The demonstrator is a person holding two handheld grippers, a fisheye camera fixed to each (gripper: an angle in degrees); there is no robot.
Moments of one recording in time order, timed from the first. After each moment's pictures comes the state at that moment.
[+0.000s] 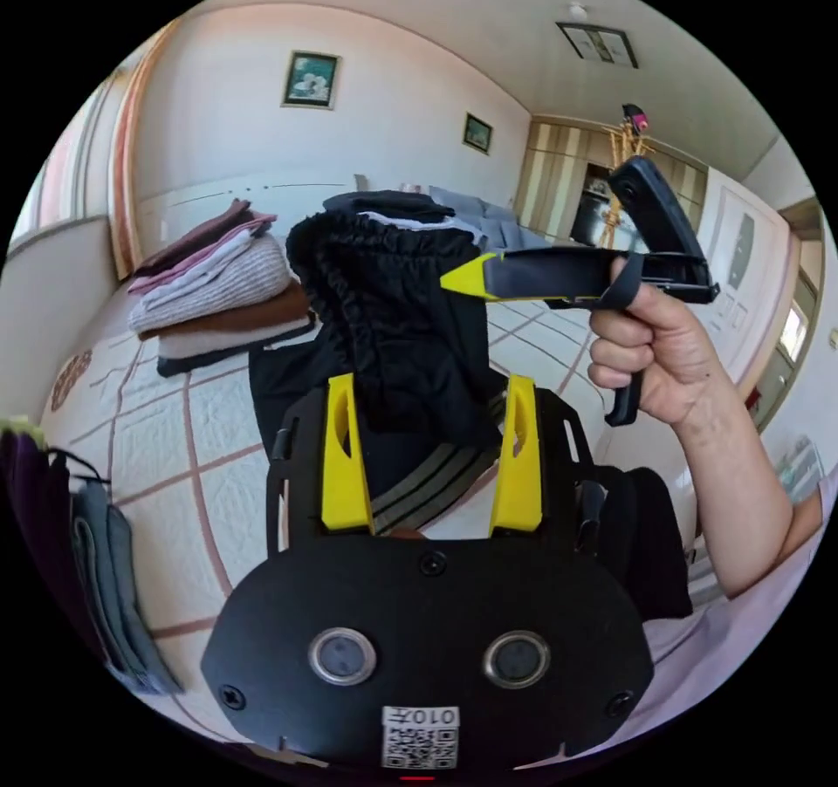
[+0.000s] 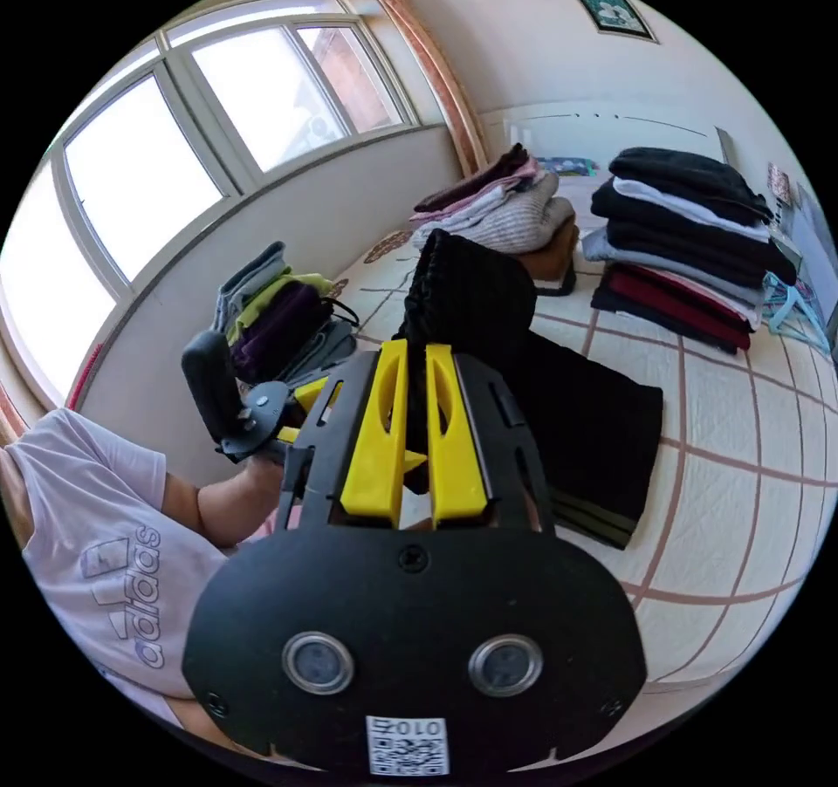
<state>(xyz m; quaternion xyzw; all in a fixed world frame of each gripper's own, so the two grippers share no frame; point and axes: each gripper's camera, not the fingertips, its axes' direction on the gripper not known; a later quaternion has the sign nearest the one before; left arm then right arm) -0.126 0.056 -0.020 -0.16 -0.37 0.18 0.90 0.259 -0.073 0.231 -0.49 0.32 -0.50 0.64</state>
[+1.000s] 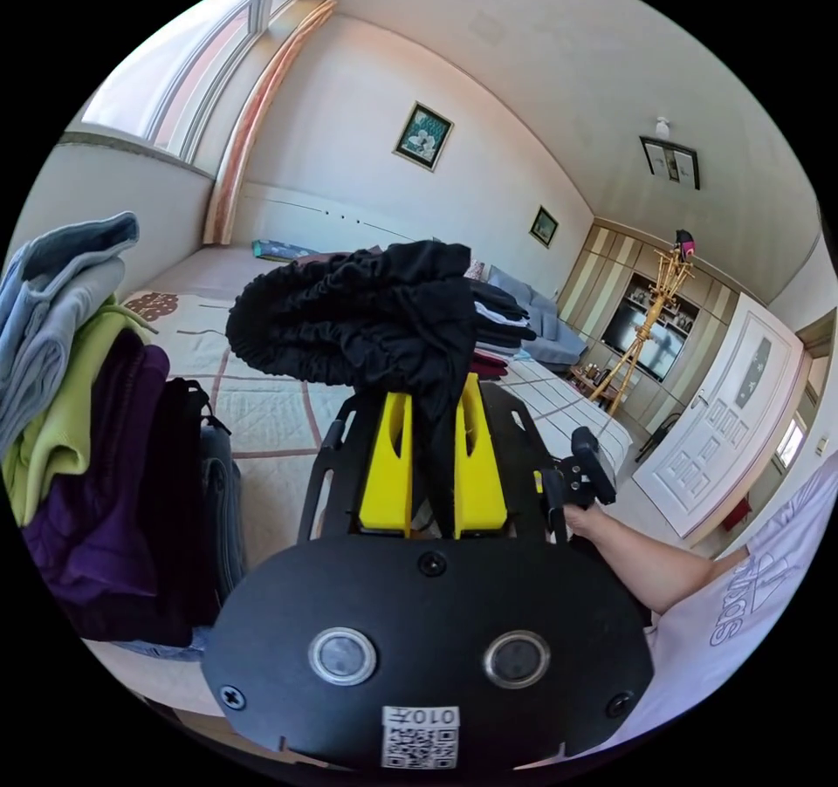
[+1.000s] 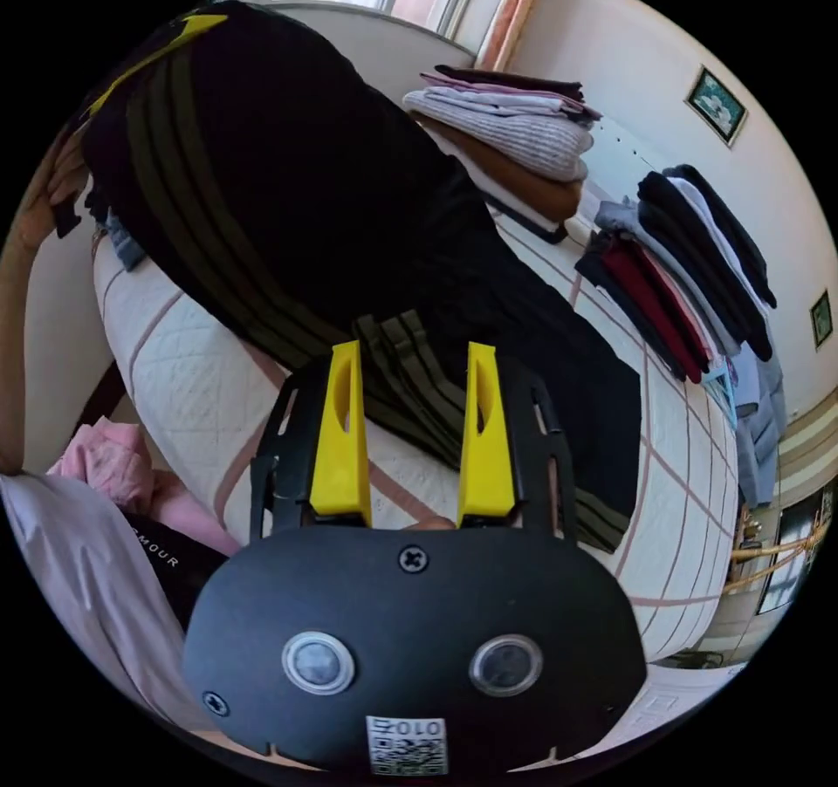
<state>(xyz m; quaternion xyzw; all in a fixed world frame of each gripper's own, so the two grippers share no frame) -0.061 -0.032 -0.242 0.00 -0.39 0.10 0.92 0.424 0.054 0.261 -0.46 0.46 -0.64 0.41</state>
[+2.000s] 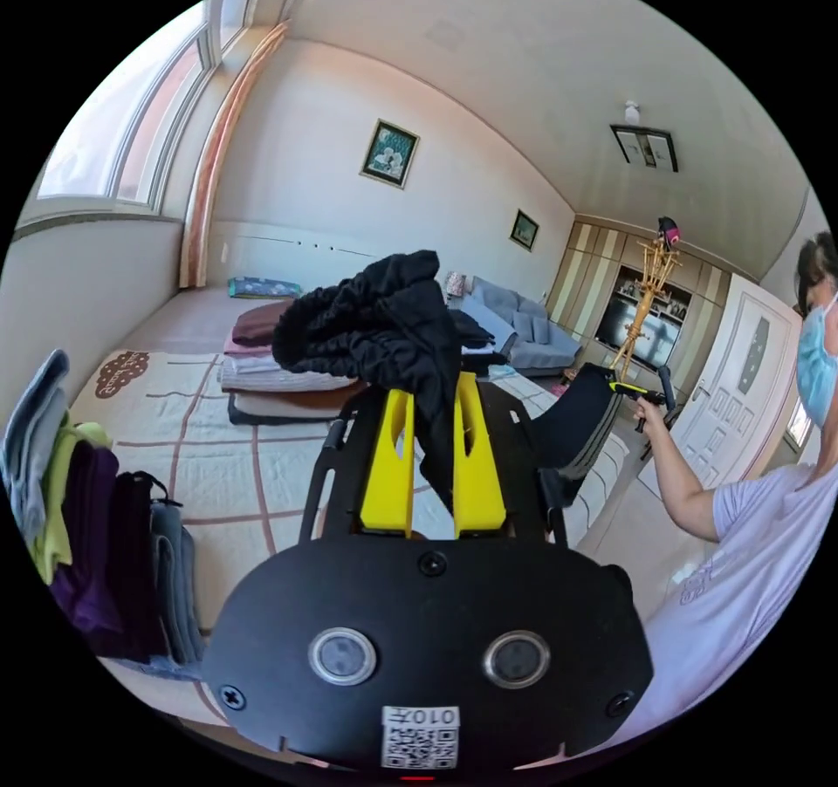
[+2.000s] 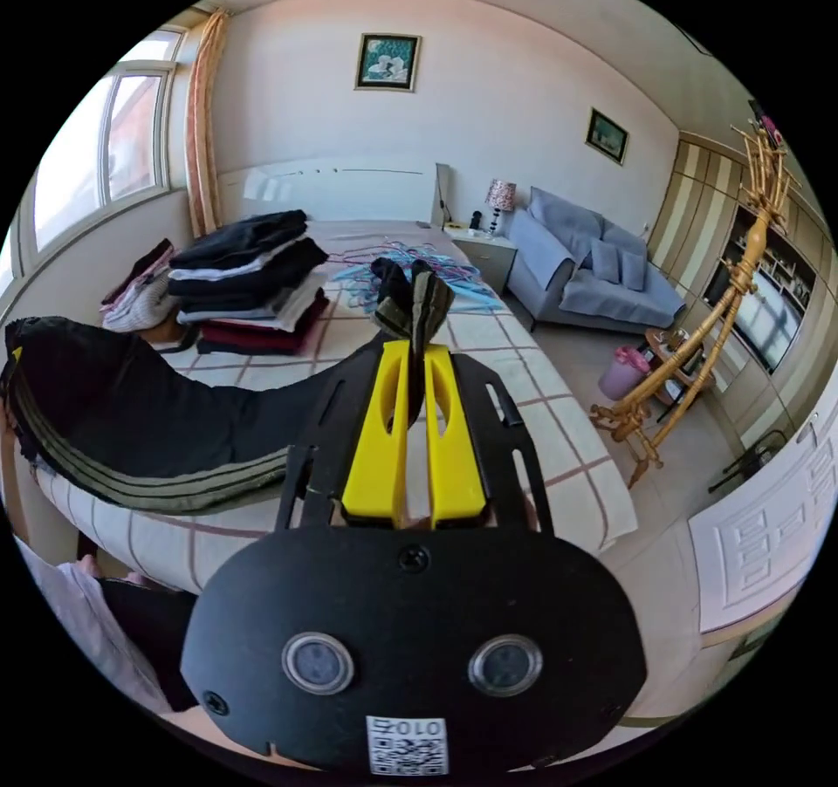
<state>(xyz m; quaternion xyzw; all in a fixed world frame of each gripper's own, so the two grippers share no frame) -0.011 -0.022 -0.082 0.00 -0.39 0.15 0.91 0.191 -0.416 0.084 -0.15 0.58 -0.59 0.54</state>
